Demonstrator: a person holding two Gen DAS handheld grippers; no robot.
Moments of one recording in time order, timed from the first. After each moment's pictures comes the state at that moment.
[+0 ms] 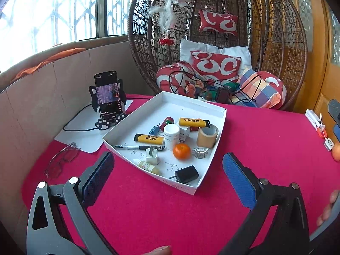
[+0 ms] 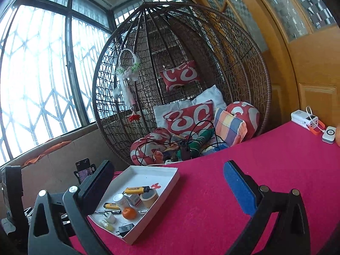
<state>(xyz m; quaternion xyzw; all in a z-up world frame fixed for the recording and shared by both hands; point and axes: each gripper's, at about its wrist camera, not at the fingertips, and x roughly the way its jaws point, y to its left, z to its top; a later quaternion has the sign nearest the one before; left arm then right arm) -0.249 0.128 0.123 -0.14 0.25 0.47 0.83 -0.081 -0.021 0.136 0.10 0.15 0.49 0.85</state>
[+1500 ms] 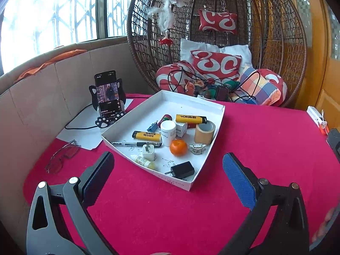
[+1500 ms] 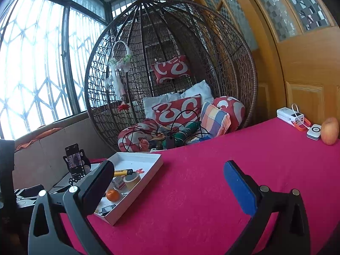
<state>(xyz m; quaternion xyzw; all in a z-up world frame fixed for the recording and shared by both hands) -0.240 0.117 0.118 -0.14 0.25 0.47 0.83 -0.088 -0.044 0.115 0.06 0.16 0.47 0.87</state>
